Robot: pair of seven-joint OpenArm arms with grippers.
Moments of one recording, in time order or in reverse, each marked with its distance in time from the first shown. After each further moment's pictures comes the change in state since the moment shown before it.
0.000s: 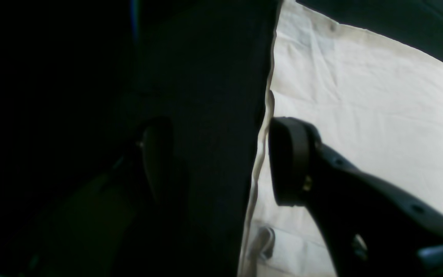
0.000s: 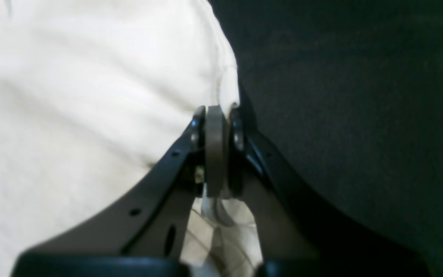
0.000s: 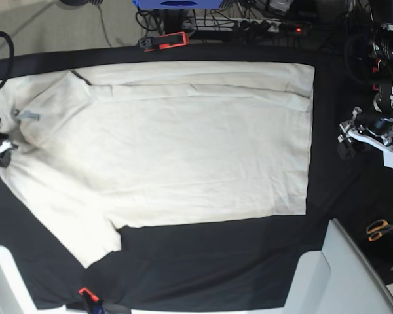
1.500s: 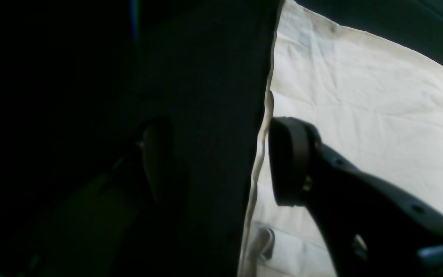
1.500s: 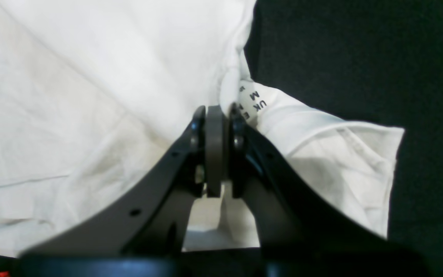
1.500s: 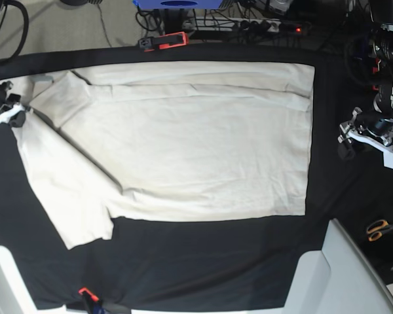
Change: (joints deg) left arm -0.1 0.0 0.0 0.0 0.0 0.0 0.0; right arm -14.3 -7.8 11.2 19.5 0.0 -0.3 -21.0
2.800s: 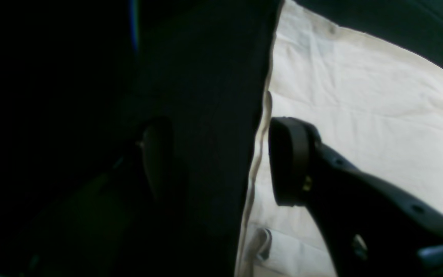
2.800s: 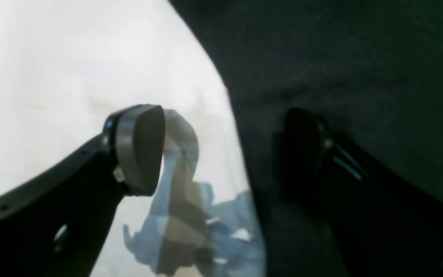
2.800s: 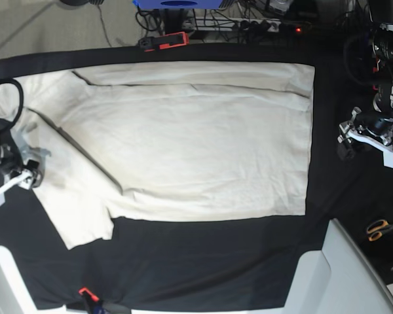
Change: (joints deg) left arm 0.0 0.5 -0.4 -0.1 0.0 0.0 0.0; right arm 41.7 5.3 -28.6 -56.7 0.2 4.5 20.6
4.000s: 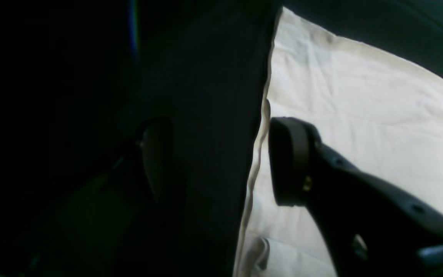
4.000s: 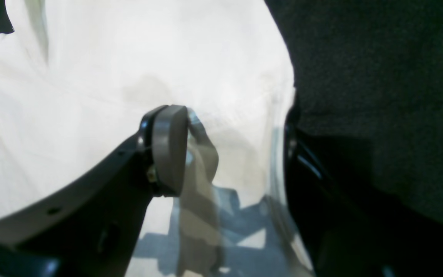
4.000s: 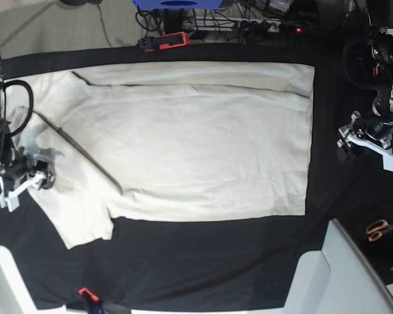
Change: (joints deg) left arm -1.7 0.3 0.3 -0.9 0.0 0.0 0.0; right arm 0.6 -2.5 0.0 0.4 0.0 3.7 -0.8
